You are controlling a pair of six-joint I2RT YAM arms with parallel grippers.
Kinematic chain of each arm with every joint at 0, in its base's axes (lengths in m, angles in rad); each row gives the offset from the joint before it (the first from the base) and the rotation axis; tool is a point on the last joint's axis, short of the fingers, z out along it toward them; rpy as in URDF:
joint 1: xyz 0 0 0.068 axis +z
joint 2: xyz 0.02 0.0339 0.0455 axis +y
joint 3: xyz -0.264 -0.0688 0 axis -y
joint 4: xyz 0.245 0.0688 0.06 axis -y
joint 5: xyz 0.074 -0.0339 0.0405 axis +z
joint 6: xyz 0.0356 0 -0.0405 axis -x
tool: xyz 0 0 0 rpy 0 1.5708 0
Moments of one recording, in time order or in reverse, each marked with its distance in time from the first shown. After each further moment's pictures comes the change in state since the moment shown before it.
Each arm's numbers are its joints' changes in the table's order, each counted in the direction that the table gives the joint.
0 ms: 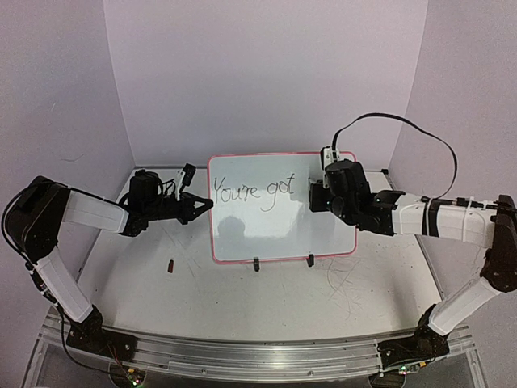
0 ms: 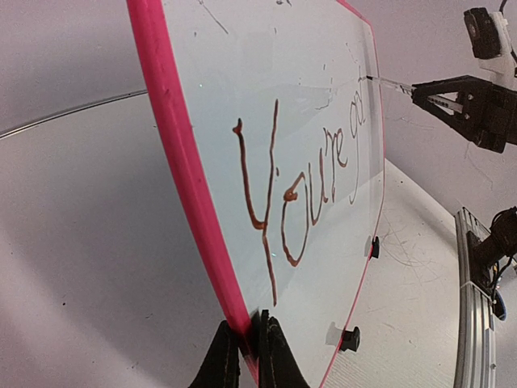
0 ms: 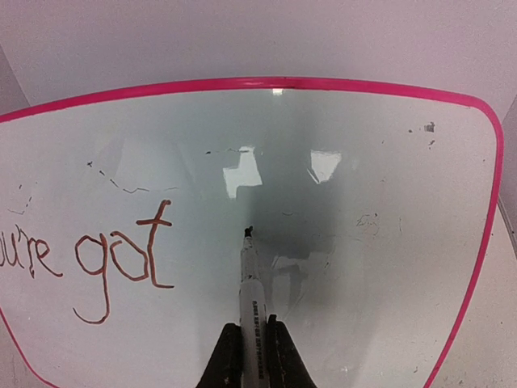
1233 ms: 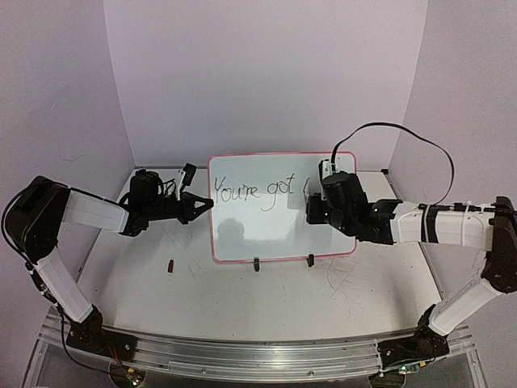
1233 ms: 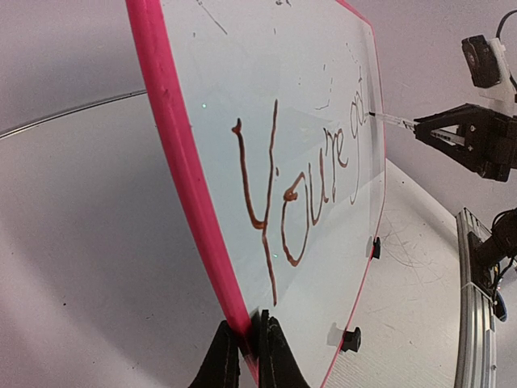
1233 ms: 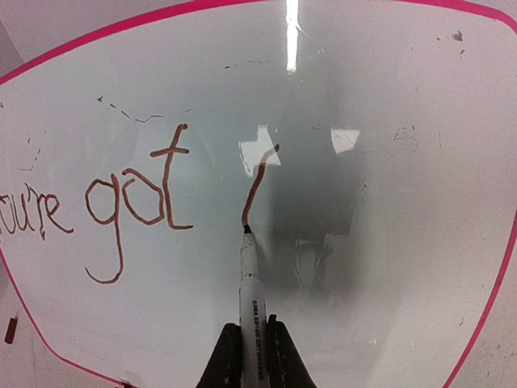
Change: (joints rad) left arm -0.004 0.000 0.005 -0.008 0.007 0.000; right arm 0.033 -0.008 -0.067 -0.010 0.044 -0.126
